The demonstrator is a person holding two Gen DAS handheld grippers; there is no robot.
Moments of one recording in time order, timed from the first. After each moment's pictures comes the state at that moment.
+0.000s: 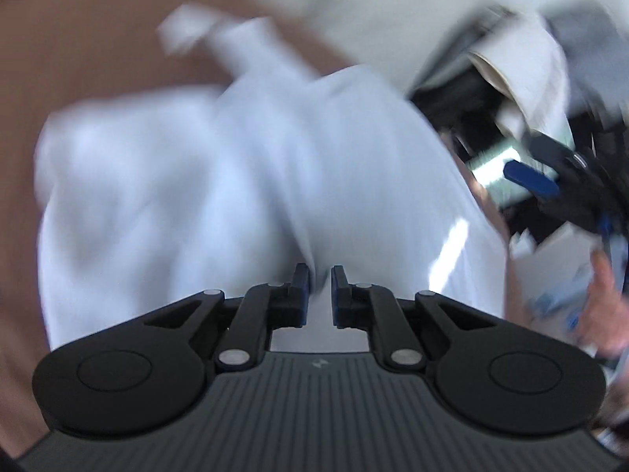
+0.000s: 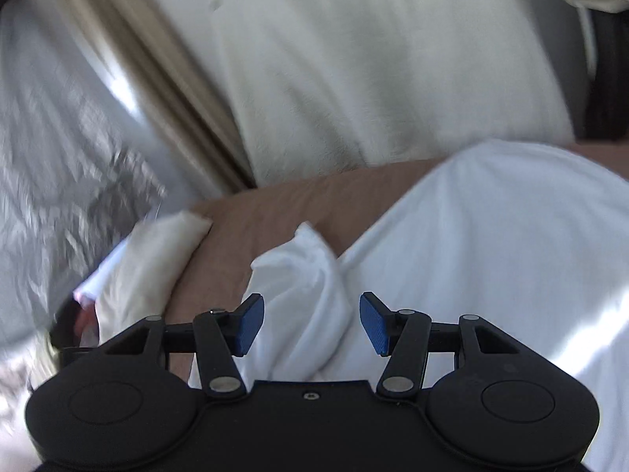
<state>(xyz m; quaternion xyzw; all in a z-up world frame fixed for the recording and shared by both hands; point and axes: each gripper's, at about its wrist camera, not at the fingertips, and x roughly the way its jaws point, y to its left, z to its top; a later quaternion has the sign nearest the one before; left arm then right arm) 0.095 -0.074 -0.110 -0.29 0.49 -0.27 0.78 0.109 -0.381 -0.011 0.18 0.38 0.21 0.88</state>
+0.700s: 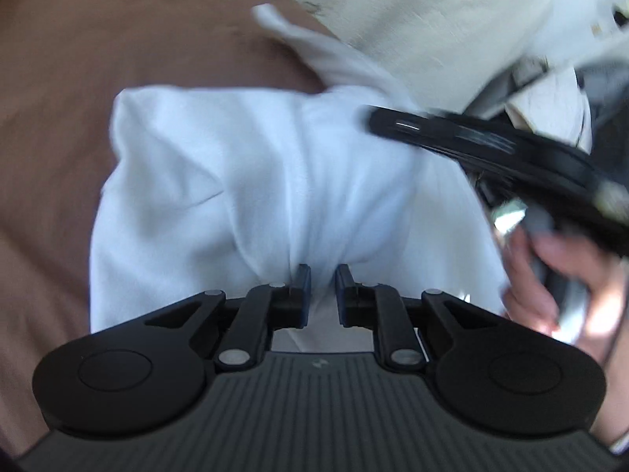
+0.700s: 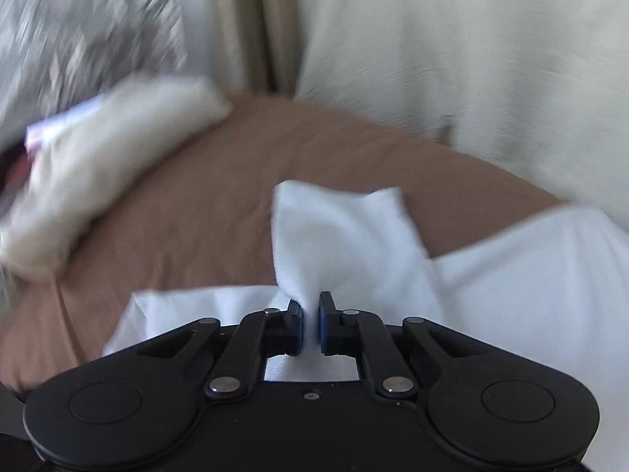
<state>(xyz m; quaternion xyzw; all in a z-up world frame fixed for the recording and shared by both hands) 0.096 -0.058 -0.122 -0.31 0.46 -0.22 0.80 0.173 -0.264 -0.071 -0.03 0.39 0.22 0.89</state>
